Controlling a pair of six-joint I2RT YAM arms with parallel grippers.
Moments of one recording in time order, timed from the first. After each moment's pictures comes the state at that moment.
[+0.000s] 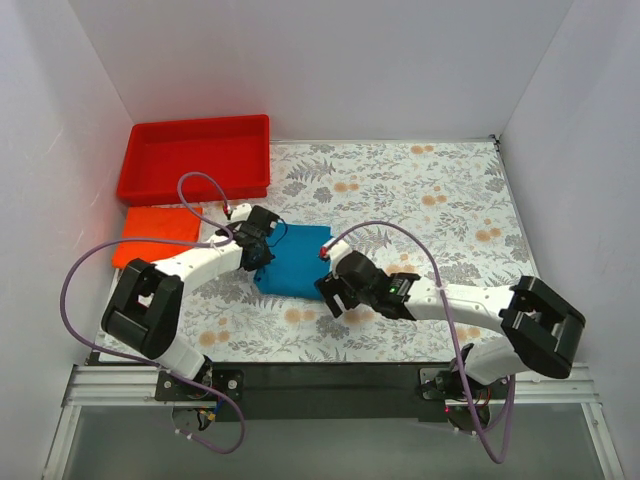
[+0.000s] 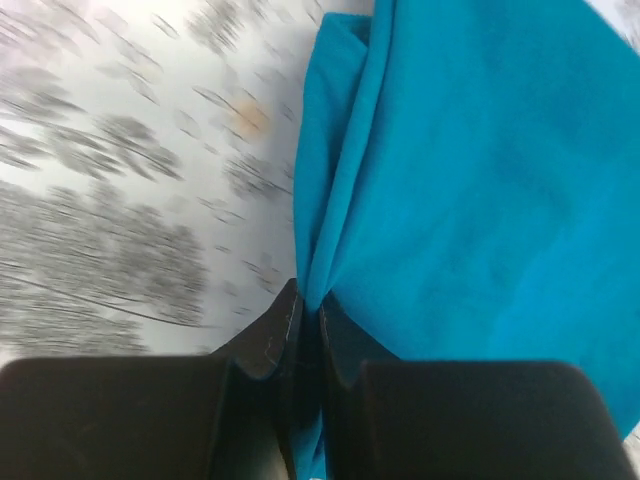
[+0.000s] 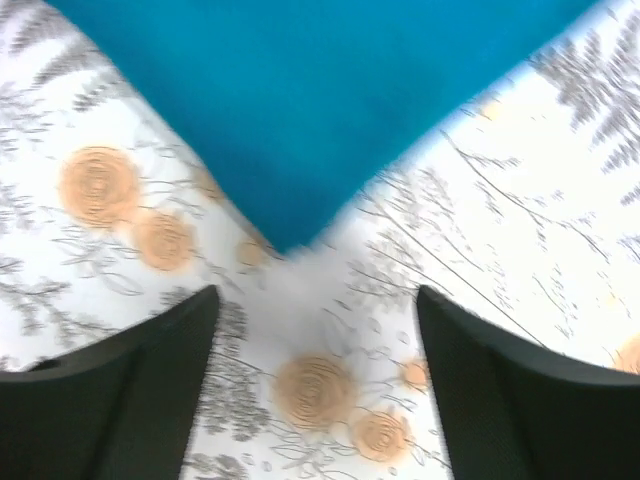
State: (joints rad) left arm -0.51 1.55 0.87 -0.40 -0.34 -0.86; right arm 1.08 1.44 0.77 -0.11 0.18 0.21
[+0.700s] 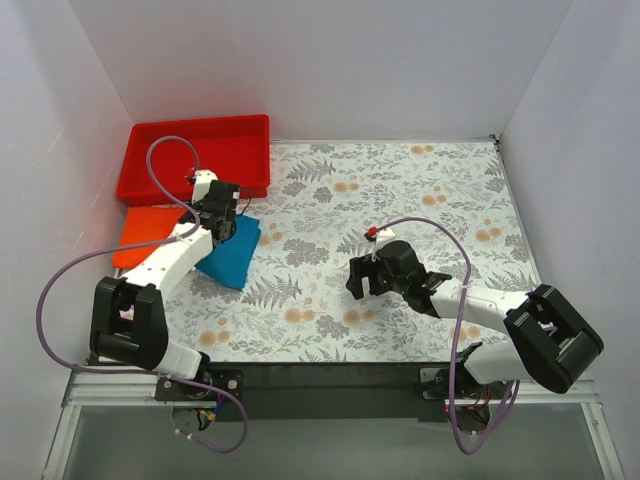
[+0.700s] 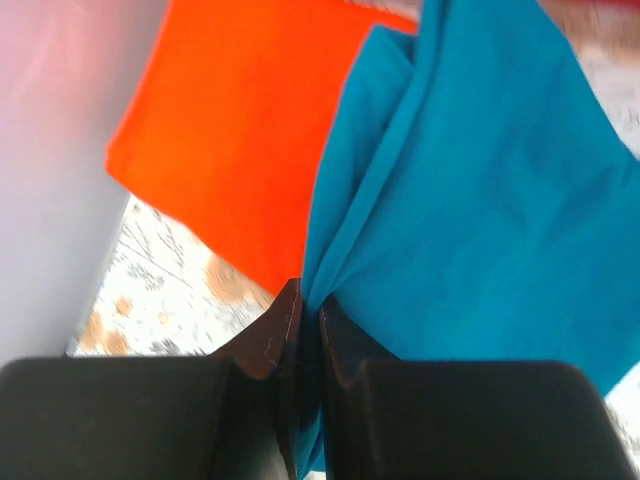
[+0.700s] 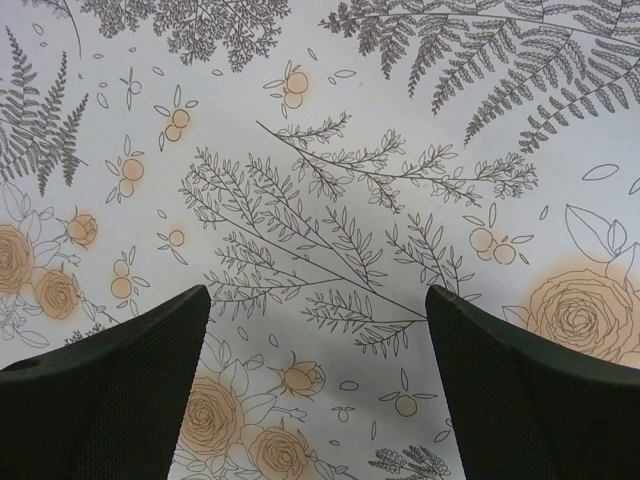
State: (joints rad) left arm -0.29 1.47 1.01 -0.53 -0.81 -0.33; right arm 0.74 1.32 0.49 0.16 0.00 0.32
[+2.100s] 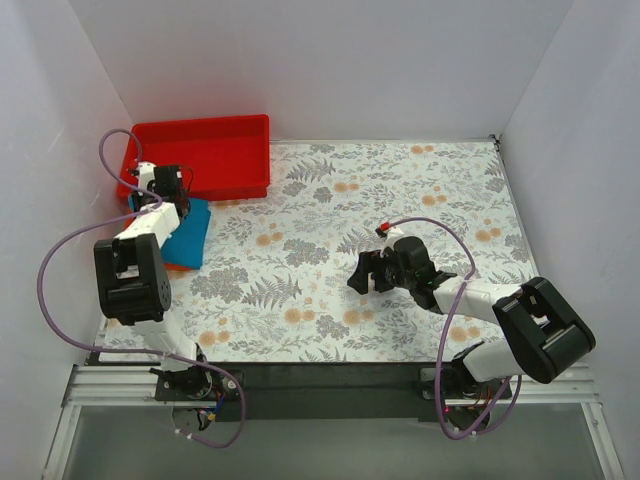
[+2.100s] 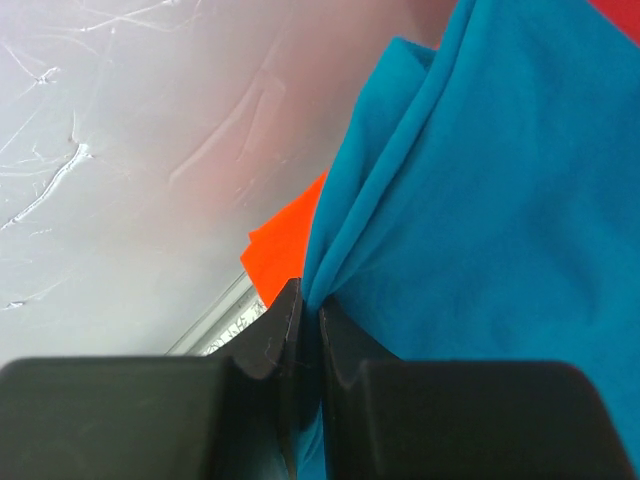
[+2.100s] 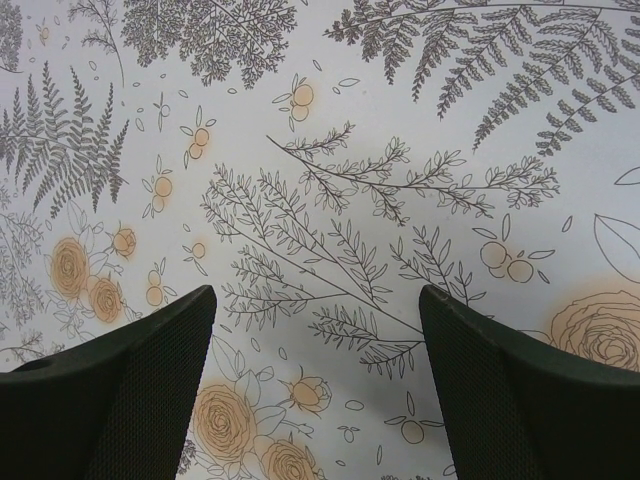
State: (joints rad) left arm 0.13 1.74 1.14 -0.21 -0.91 -0.09; right arm 0.59 1.38 0.44 0.32 -0.24 0.41
